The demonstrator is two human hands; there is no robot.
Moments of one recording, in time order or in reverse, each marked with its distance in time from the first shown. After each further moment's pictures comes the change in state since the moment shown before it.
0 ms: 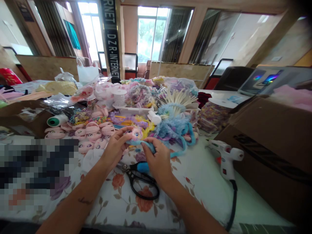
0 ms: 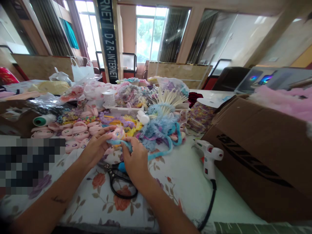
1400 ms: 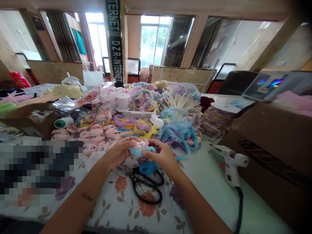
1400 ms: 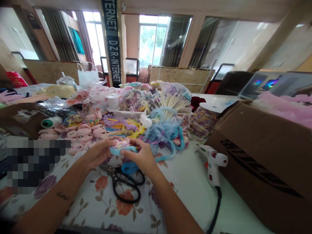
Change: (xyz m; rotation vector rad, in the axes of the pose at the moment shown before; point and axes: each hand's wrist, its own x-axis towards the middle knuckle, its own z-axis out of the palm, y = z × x) left_hand 0.003 0.007 -0.012 -0.023 -0.214 -0.256; right_hand 0.021 0.017 -0.011 0.473 -0.378 0.424
